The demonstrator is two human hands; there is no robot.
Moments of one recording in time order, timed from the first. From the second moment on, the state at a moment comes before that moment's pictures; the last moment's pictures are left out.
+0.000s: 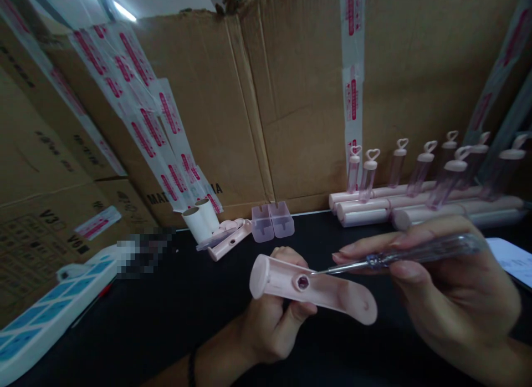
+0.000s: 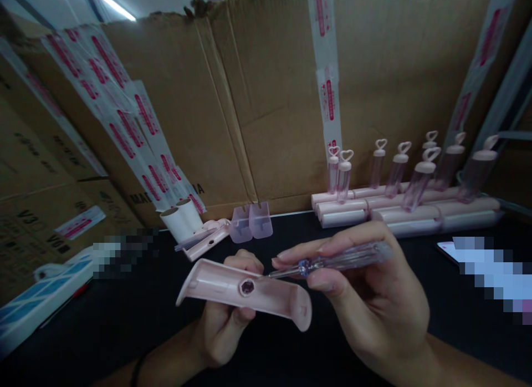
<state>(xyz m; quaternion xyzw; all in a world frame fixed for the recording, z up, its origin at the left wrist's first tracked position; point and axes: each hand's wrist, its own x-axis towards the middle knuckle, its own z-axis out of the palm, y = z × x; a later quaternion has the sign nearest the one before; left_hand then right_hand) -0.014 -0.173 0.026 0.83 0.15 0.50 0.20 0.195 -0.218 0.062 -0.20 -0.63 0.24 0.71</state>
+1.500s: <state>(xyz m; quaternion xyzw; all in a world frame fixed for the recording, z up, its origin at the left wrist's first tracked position) -0.014 -0.169 0.024 0.84 0.13 0.49 0.21 0.198 -0.210 0.065 -0.16 -0.63 0.31 0.70</state>
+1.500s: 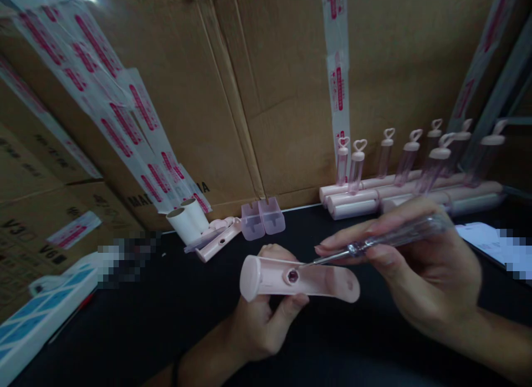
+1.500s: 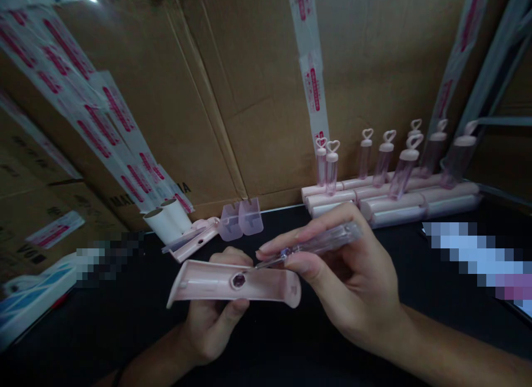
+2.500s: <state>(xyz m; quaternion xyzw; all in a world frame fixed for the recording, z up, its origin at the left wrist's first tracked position) -0.017 -0.179 0.028 0.83 0.19 0.47 0.25 0.203 -0.214 0.057 -0.19 -0.65 0.26 0.69</state>
